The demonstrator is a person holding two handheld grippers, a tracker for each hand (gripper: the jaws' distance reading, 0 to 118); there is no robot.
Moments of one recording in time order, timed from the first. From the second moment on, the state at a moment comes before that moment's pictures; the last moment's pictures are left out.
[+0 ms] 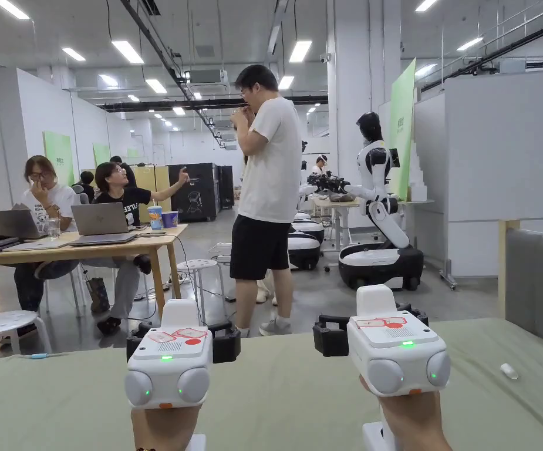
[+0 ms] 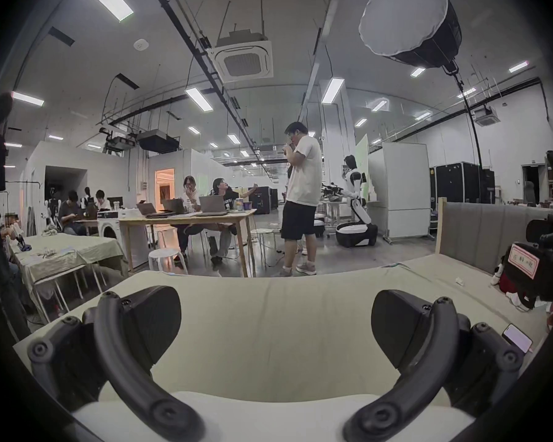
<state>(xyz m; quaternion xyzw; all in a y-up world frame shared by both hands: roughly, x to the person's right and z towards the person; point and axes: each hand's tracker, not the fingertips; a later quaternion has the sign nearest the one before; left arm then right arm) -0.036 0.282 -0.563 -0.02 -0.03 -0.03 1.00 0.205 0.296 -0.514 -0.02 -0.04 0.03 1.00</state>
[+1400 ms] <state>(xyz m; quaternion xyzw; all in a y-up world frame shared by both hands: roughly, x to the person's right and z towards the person) -0.033 0.278 -0.562 -0.03 -0.03 -0.04 1.00 0.201 0.309 -0.489 -0.03 -0.01 -0.04 1.00</state>
